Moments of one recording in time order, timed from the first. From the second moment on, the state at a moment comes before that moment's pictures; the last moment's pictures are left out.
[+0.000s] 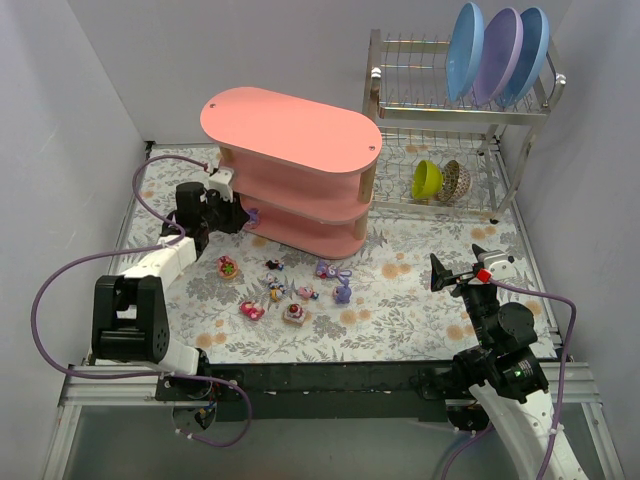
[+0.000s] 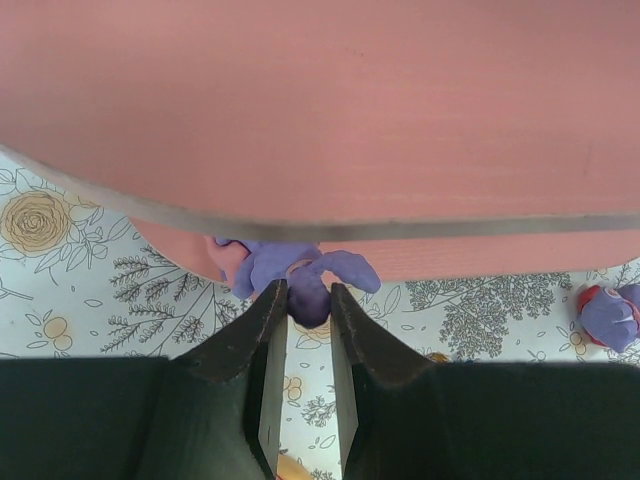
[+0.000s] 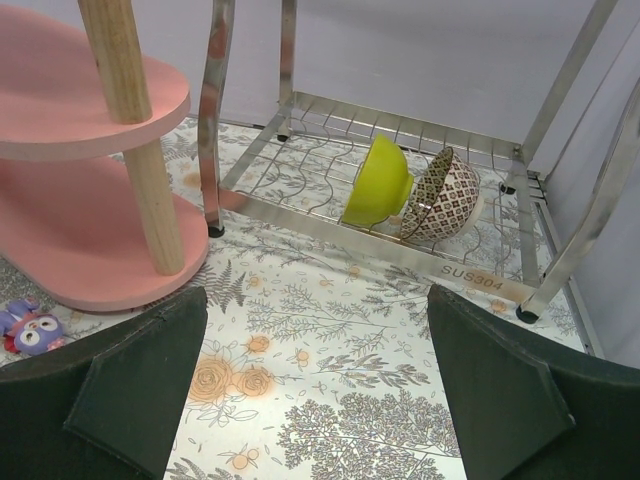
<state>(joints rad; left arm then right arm) -0.05 1.46 0.83 0.10 0.44 0.07 0.41 0.01 0.30 -0.16 0.17 -0.11</state>
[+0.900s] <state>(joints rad) -0.05 1.44 0.83 0.10 0.37 -0.11 0.41 0.01 0.30 -0.16 0.14 -0.11</state>
